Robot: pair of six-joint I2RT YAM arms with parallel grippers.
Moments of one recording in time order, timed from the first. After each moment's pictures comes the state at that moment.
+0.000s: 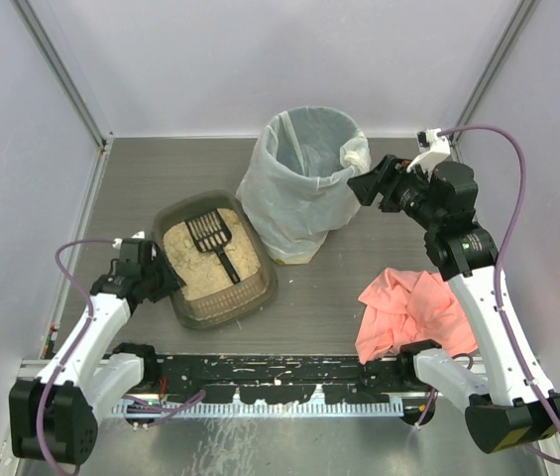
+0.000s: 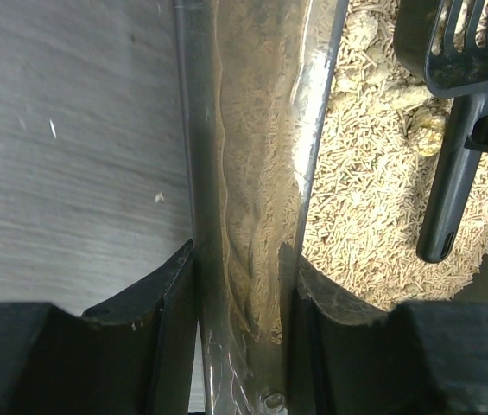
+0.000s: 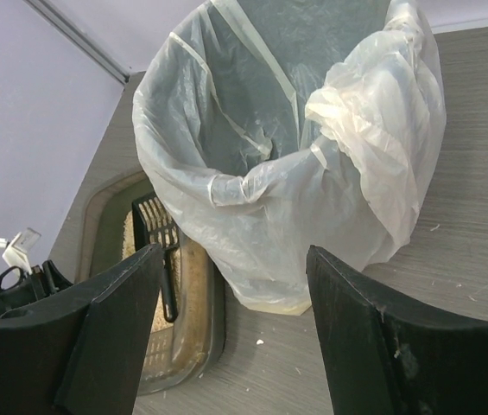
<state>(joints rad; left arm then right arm) -0.11 0.90 0.51 -0.57 0.05 -0.64 0.20 0.97 1.15 -0.40 -0.27 0.45</state>
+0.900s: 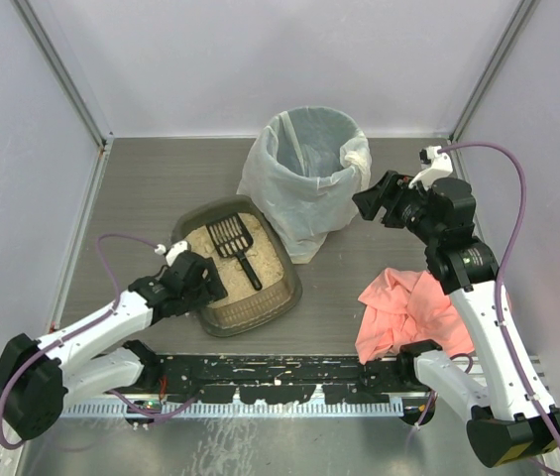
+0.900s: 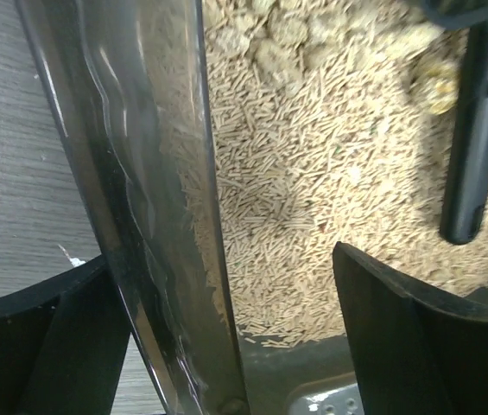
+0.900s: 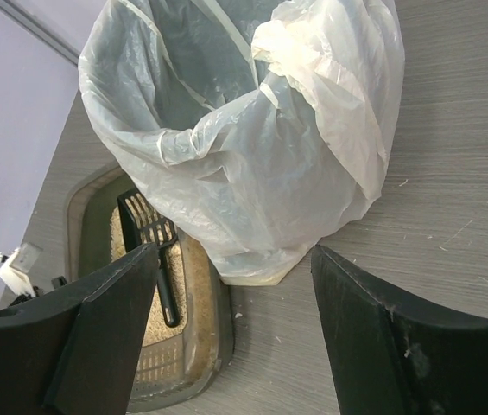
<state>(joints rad) -0.63 1.02 0.49 -0.47 -0.21 -0.94 0.20 0.89 1.06 -0.46 -0.20 0.45</state>
